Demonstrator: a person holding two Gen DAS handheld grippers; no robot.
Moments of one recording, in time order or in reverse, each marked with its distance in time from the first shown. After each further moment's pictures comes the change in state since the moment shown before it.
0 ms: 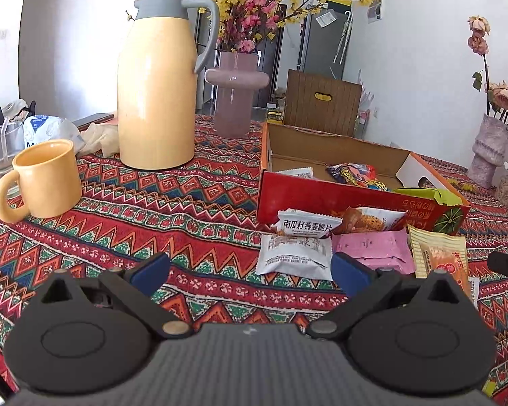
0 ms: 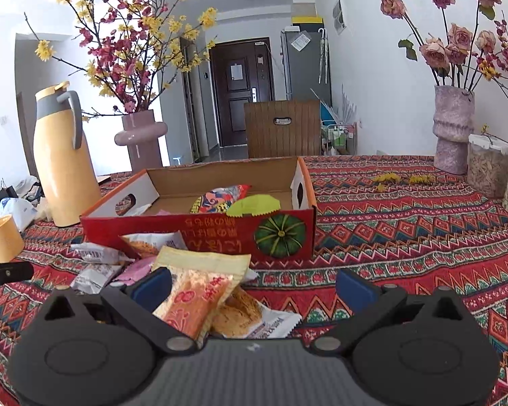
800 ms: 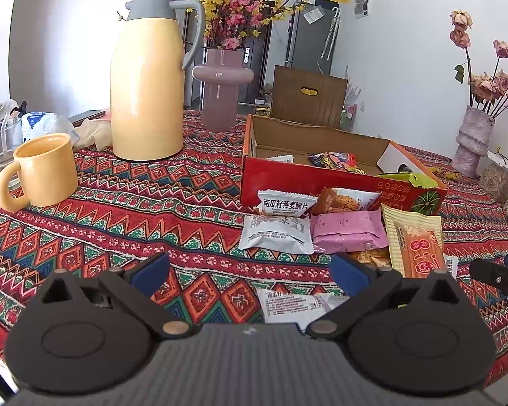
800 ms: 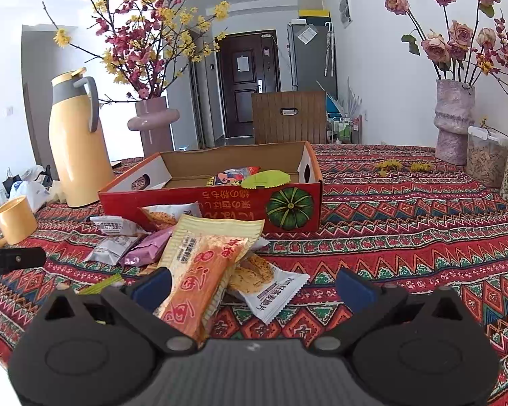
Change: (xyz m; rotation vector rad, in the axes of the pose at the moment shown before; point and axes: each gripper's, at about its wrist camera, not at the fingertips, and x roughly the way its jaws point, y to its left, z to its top) left arm -0.027 -0.009 -0.016 0.023 0.012 -0.038; right arm -0.033 0.014 -0.022 -0.029 0.012 0.031
